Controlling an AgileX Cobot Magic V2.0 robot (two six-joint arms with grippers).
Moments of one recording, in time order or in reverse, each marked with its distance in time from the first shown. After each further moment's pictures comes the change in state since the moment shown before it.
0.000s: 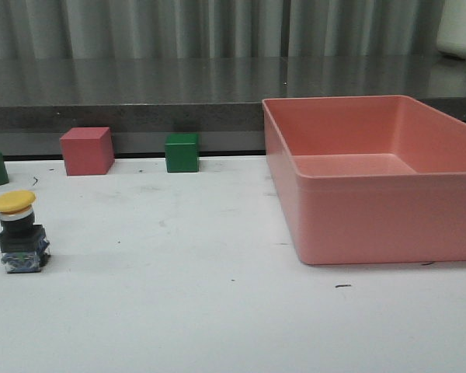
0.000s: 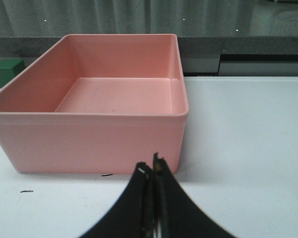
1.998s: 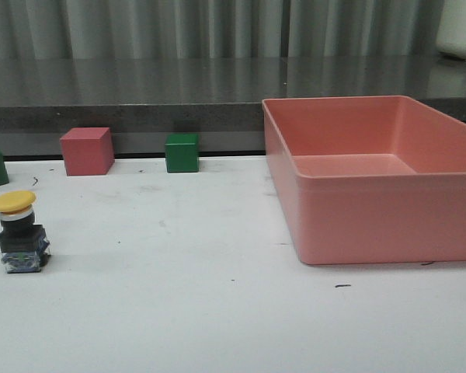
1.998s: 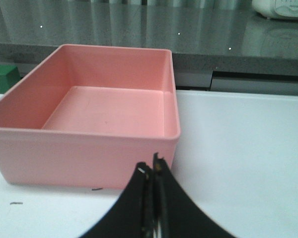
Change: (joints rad) left arm 0.000 0.000 0.000 0.001 0.000 0.000; right arm 0.000 0.103 -0.064 -0.061 -0.034 0.003
